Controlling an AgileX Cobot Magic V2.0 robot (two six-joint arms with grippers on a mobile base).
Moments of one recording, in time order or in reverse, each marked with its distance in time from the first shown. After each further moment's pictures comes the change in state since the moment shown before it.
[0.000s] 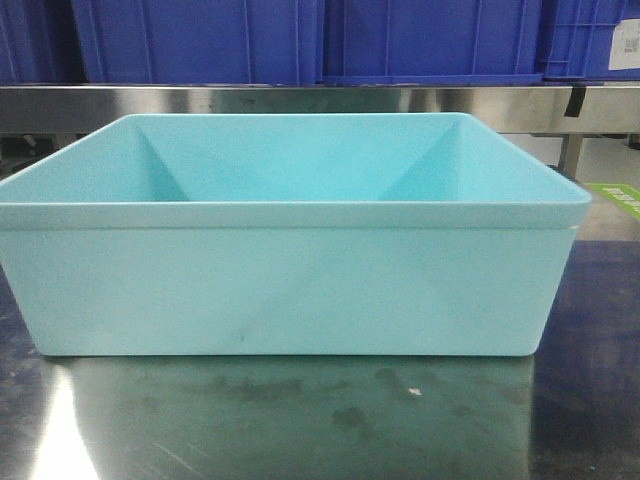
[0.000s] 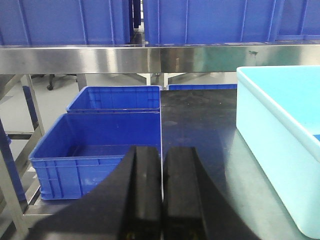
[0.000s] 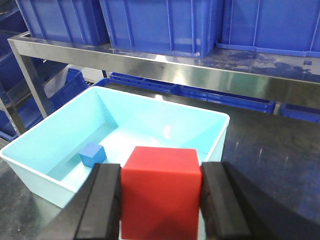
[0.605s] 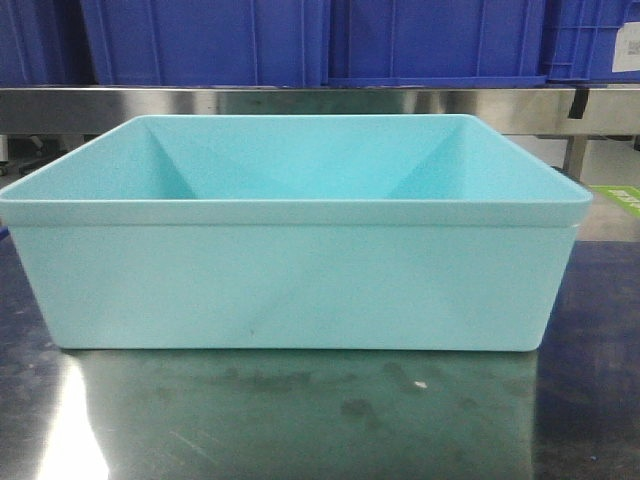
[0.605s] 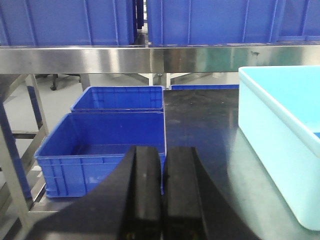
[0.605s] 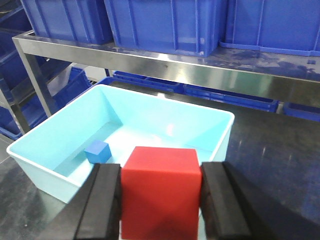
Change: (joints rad) left arm 0.000 0.000 0.000 0.000 0.000 0.000; right arm 0.000 0.000 0.000 0.000 0.005 0.000
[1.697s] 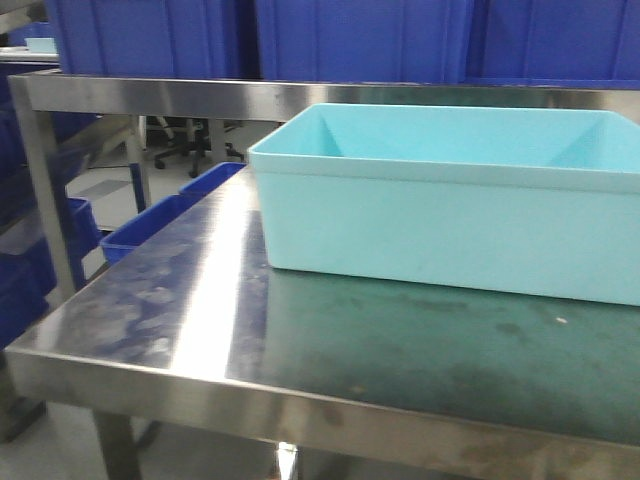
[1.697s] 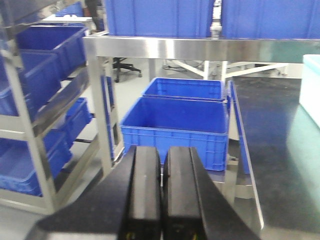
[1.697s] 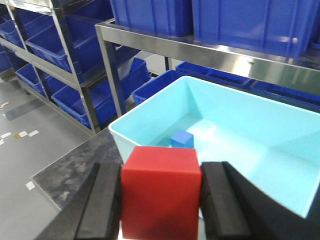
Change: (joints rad) left arm 0.000 0.000 0.000 0.000 0.000 0.000; right arm 0.000 0.000 0.000 0.000 0.002 0.000
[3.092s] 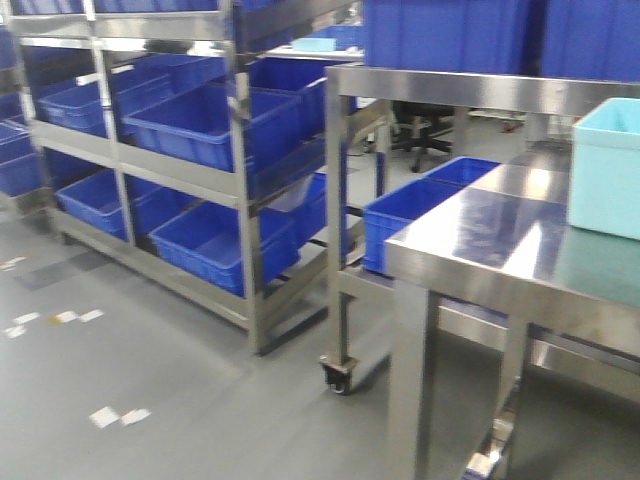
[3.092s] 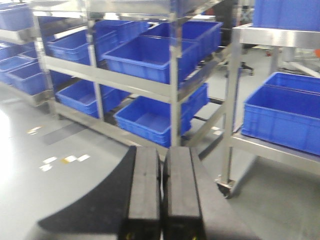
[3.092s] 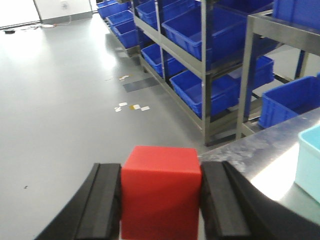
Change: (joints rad) left arm 0.000 0.000 0.000 0.000 0.000 0.000; right arm 0.000 0.000 0.000 0.000 0.000 0.000
